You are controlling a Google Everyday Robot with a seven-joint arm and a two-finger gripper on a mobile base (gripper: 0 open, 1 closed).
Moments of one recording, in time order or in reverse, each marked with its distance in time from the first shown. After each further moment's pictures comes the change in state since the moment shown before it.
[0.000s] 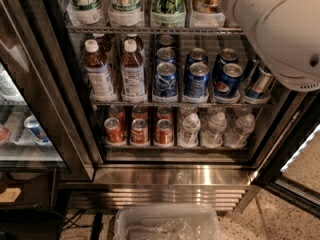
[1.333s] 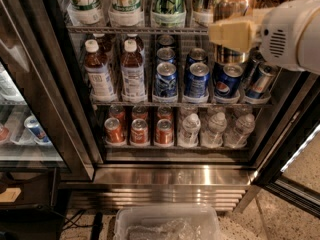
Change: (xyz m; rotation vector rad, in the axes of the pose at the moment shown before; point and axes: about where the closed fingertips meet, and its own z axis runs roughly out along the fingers) arm 0.050 0.011 -0.116 -0.258 0.364 0.079
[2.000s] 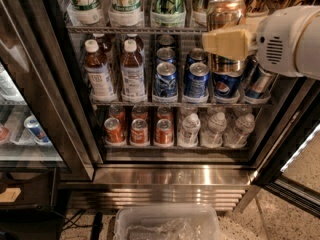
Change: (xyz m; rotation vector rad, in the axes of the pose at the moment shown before) arm 0.011 0.017 -0.002 -0.063 0.051 -0.002
